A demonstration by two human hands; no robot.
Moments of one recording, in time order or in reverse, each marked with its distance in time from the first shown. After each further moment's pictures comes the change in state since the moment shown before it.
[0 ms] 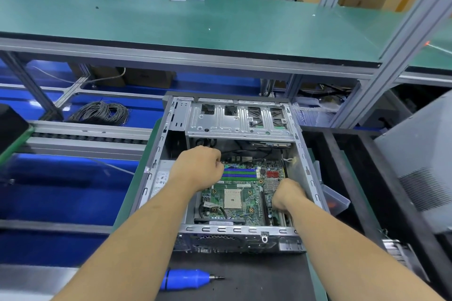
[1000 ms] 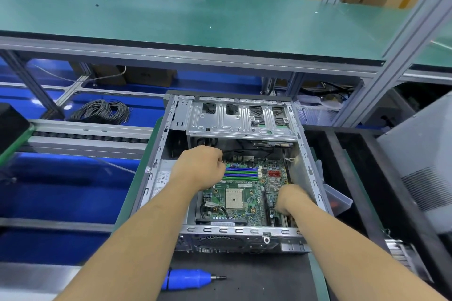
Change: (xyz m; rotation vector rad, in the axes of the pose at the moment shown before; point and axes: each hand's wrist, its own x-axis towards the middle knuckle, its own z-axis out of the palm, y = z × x) left_hand 0.002 0.000 0.000 0.009 -0.017 0.005; right_hand -0.004 -0.001 -0.002 -0.458 -0.135 -0.139
